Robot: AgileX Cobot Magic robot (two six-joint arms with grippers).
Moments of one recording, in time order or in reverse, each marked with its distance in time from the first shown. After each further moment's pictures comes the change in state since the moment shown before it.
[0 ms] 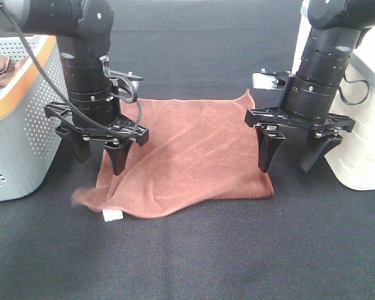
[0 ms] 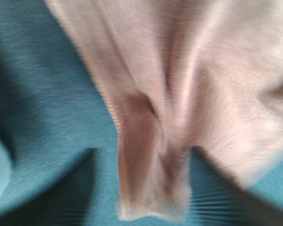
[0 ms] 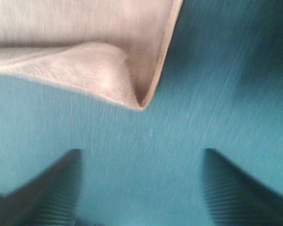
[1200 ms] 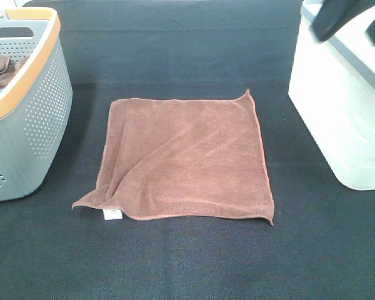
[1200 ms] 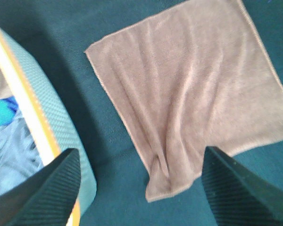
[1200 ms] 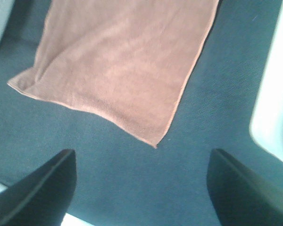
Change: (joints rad) left arm 0.001 -0.561 -0.112 0.082 0.008 0.017; right arm 0.000 -0.677 0.015 -0.002 0.012 -0.019
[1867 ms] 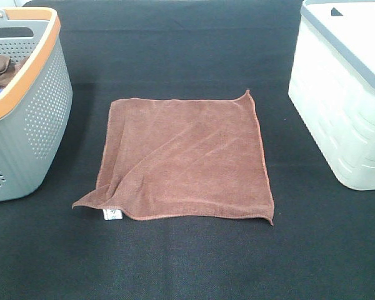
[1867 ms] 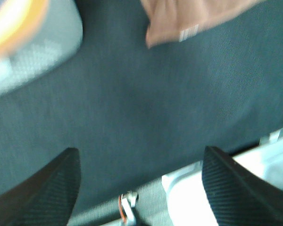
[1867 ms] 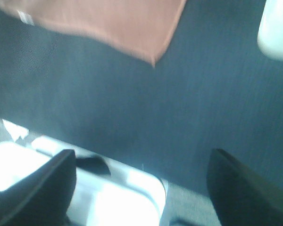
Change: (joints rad) left arm 0.000 -0.475 0.764 -0.028 -0.002 -0.052; right arm 0.000 -0.516 0.546 -0.013 0.004 0.000
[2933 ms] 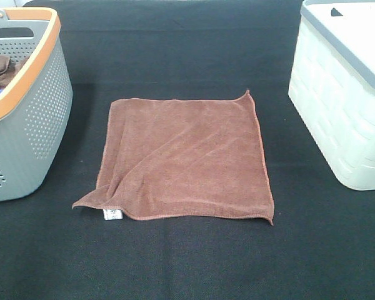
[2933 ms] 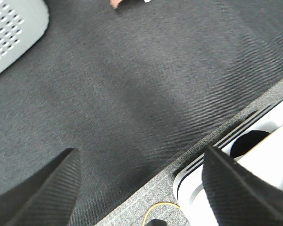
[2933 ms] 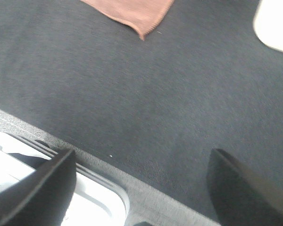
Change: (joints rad) left arm 0.000 -0.574 0.469 -0.088 -0.159 0.252; right arm 0.000 -0.359 0.344 -0.039 -0.125 -0.174
